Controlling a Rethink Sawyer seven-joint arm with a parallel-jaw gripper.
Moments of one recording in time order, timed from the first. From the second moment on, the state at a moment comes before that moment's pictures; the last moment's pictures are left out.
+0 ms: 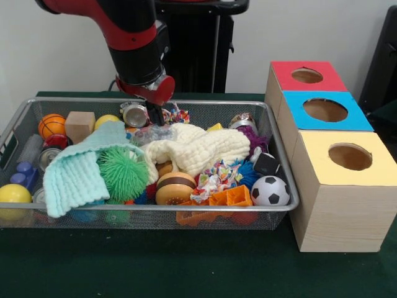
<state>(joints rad) -0.58 -0.56 0.10 1.83 -0.03 0.52 1.90</state>
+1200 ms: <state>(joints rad) -0.58 -0.57 0.10 1.84 -0.03 0.51 1.90</state>
